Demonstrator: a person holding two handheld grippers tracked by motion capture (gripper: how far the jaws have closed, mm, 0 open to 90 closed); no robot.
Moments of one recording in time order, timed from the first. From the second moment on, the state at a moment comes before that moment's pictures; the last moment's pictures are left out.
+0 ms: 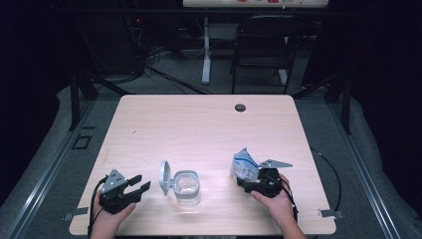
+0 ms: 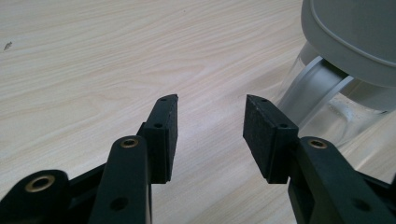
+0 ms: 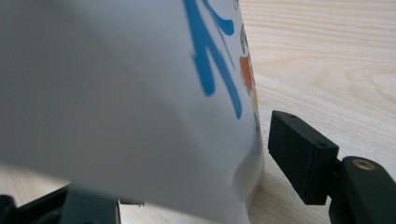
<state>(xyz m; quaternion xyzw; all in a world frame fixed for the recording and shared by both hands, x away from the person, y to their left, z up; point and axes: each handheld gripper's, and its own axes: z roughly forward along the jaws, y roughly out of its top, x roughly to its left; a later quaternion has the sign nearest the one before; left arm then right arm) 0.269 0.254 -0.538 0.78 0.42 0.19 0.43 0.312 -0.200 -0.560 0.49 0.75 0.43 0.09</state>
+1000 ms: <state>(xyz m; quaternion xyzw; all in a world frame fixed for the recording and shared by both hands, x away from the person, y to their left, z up) 0.269 0.255 -0.538 0.78 0.42 0.18 0.43 0.314 -0.194 -0.565 0.48 0.76 0.43 0.09</state>
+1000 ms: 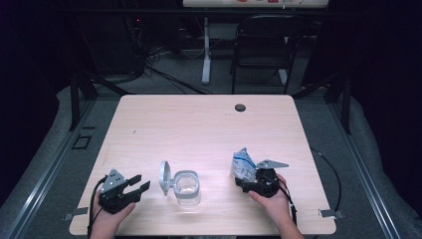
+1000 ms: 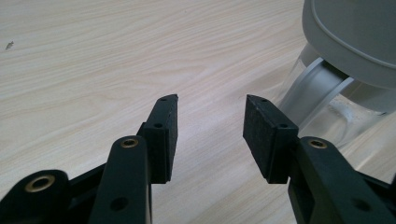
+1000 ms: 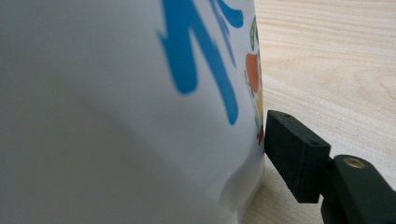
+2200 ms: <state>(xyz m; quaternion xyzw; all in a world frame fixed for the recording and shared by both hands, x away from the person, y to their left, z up) 0.269 0.255 -0.538 0.77 0.42 0.19 0.43 0.314 -0.193 -0.567 0.47 0.77 0.43 0.11</state>
